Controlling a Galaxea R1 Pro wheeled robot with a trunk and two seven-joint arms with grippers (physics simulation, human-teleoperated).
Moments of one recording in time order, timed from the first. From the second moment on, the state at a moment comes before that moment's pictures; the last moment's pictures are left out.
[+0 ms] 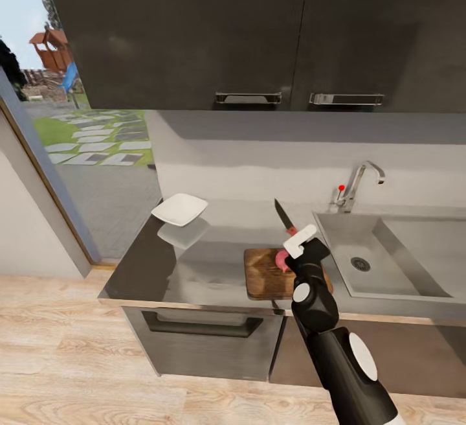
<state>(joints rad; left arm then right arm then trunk) 0.17 0.04 -0.12 -0.69 0.13 -0.41 0.04 -0.44 0.11 0.25 -1.60 0.98 0.70 0.09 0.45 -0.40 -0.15</state>
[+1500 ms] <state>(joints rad) 0.17 0.04 -0.12 -0.69 0.13 -0.41 0.04 -0.44 0.10 0.26 -1.50 1.03 0.70 0.08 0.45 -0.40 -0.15</state>
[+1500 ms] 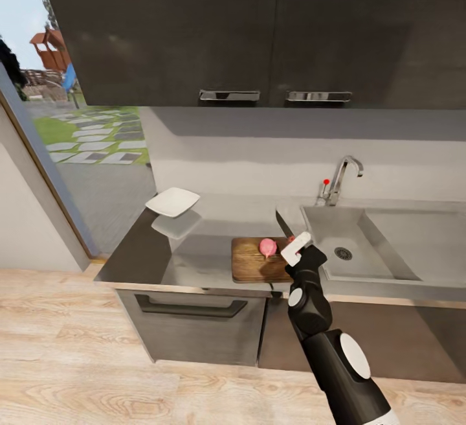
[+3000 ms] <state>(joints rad) 0.17 0.04 -0.12 -0.68 0.13 -0.41 0.04 -0.44 0.10 0.27 -1.41 1.03 0.69 0.07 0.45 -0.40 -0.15</state>
